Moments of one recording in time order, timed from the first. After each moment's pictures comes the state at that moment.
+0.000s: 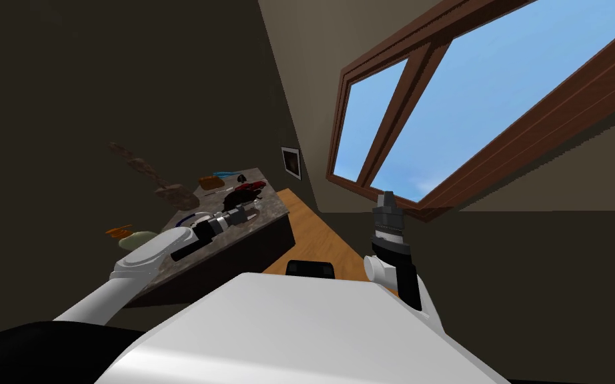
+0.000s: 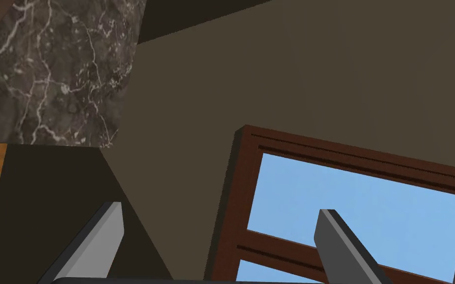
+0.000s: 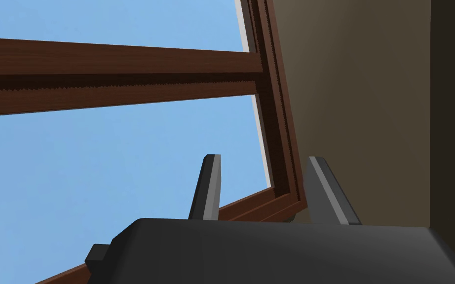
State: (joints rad) left arm 0.41 0.95 0.27 -1.76 -0.93 -0.61 -1.23; right arm 0.53 0.02 -0.04 -2.34 0.03 -0.43 0.17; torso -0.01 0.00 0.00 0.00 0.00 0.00
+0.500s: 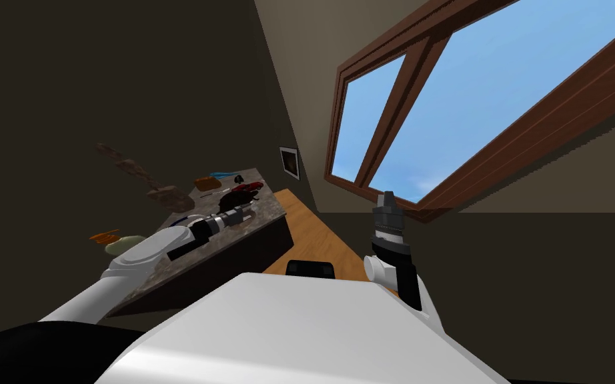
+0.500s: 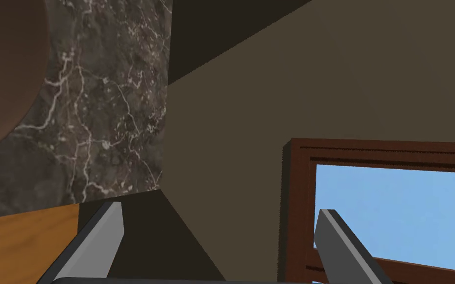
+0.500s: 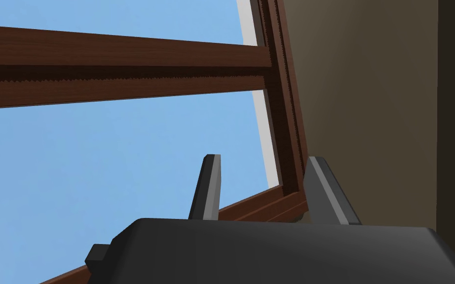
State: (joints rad) left arm 0.41 0.99 0.28 -1.72 -1.06 -0.61 -1.32; right arm 0.53 0.02 -0.04 -2.34 0.03 -0.43 0.17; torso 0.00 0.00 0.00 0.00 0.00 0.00
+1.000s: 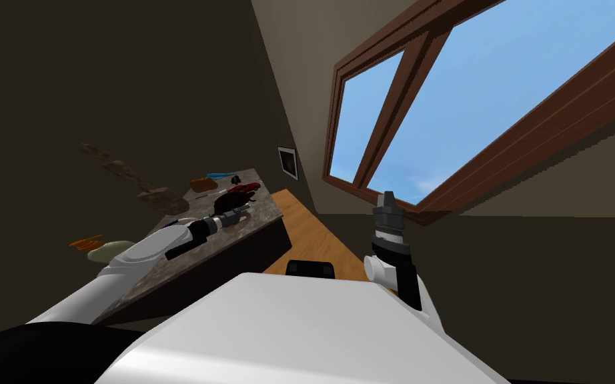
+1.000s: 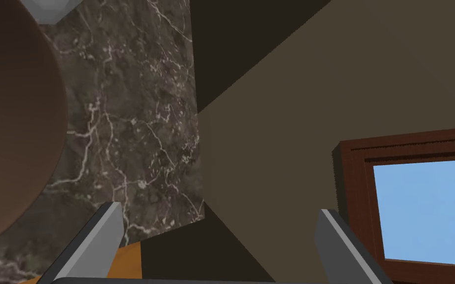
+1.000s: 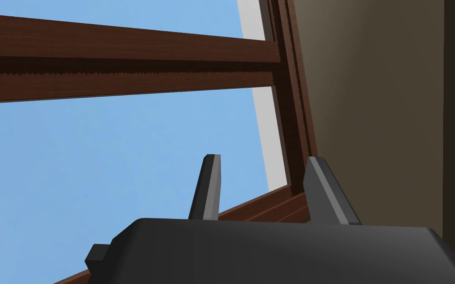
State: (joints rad) left arm 0.40 1.02 0.28 -1.66 -1.19 -0.60 -1.41; right arm 0.53 0.02 -0.04 -2.34 0.03 -0.43 0.17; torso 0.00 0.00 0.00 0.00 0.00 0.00
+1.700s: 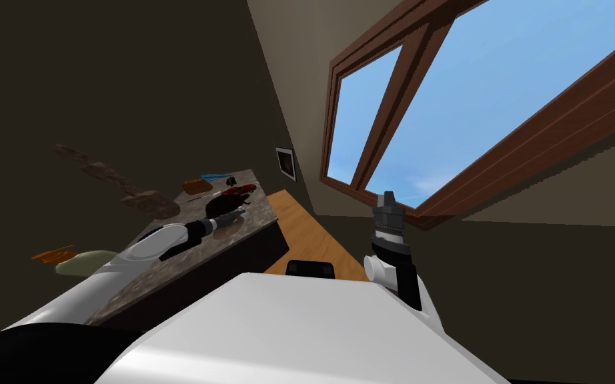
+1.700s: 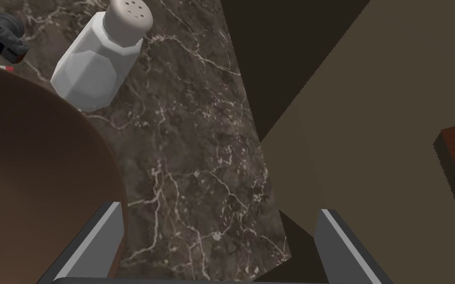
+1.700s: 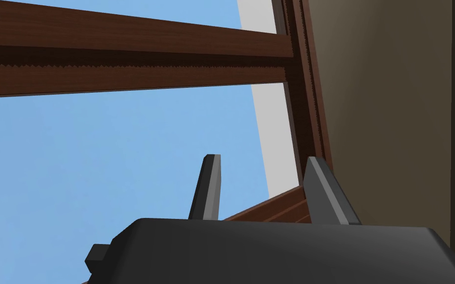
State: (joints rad) left arm 0.39 1.05 0.28 -1.57 -1.39 -0.60 -1.55; right arm 0.53 0.02 -0.04 -2.34 0.03 -0.43 0.17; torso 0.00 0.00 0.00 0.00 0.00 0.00
